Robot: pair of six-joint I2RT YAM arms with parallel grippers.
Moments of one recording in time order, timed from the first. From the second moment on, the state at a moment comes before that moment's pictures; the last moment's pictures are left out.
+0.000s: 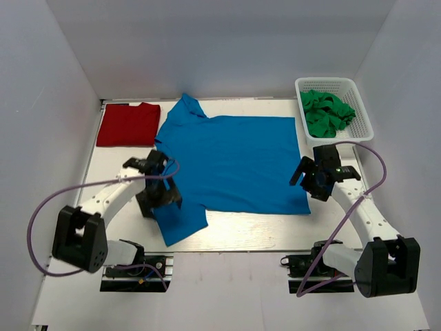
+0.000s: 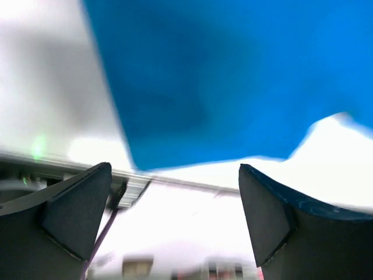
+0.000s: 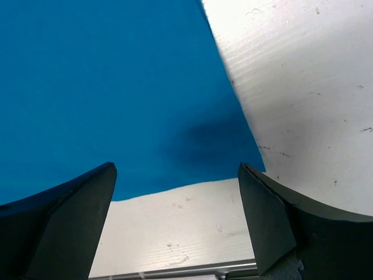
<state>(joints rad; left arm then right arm) -0.35 1.34 0.90 -1.02 0.03 -0.77 0.15 1.12 0.80 -0.75 0.04 0.58</state>
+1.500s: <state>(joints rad) -0.44 1.36 0.67 -0.92 0.20 -0.86 0.08 1.17 0.56 -0.66 0.08 0.73</state>
